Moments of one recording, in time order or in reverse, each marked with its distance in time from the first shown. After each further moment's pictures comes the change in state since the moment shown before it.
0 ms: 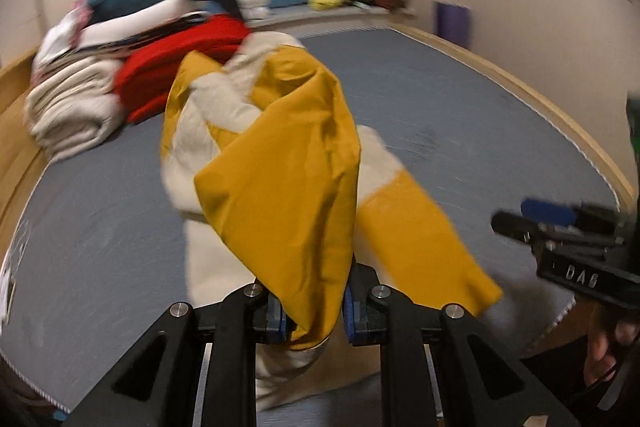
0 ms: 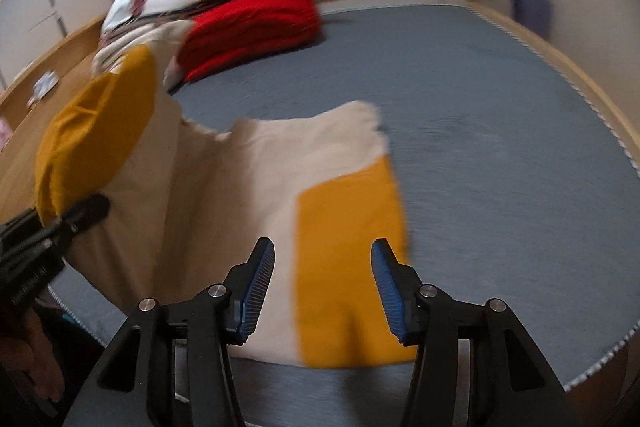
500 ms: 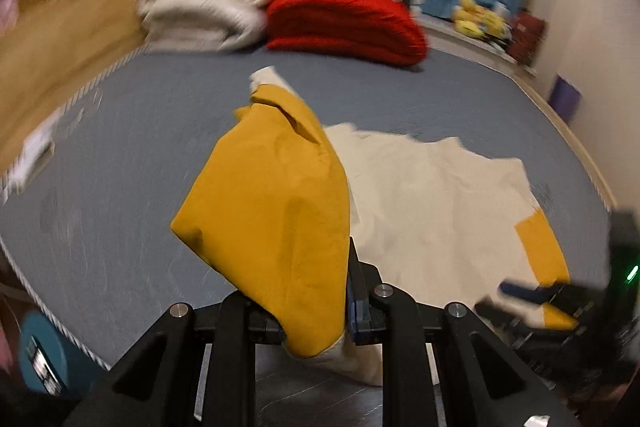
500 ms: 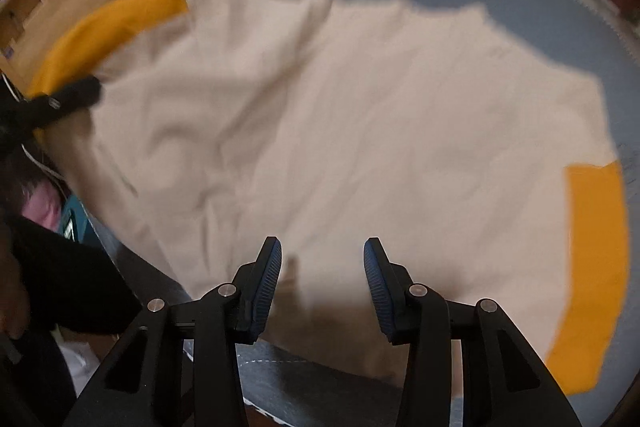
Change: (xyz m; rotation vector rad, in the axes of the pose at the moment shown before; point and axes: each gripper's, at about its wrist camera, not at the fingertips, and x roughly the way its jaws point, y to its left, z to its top) left arm -0.045 0.243 -0.097 -0.413 -0.002 0.174; right arm 0.115 0.225 -0.039 -0.392 0.259 0.201
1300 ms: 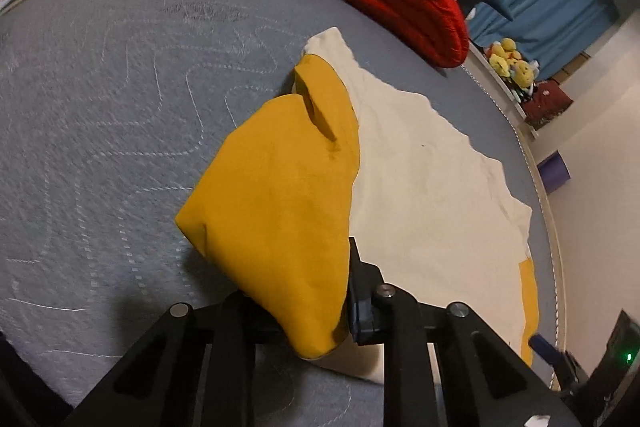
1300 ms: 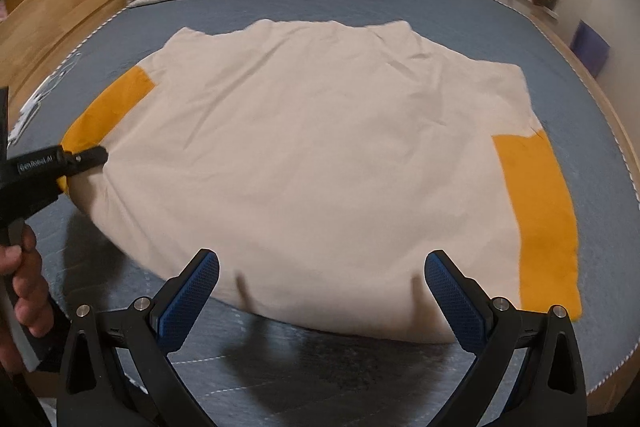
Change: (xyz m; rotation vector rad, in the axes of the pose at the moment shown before) left arm 0.100 0.077 -0.041 -0.432 0.148 -0.195; right arm -0.003 -0.029 -0.020 0.105 -0.025 -0.242
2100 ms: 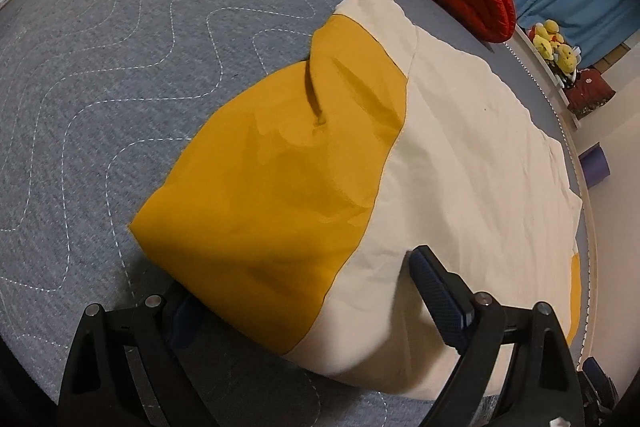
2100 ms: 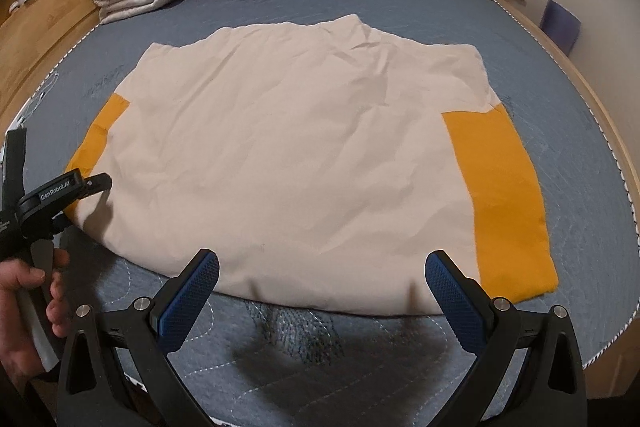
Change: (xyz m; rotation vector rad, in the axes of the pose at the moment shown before) left arm 0.056 0.005 -0.017 -0.051 0.090 0.141; right arm -0.012 -0.032 -0.011 0.103 0.019 -0.082
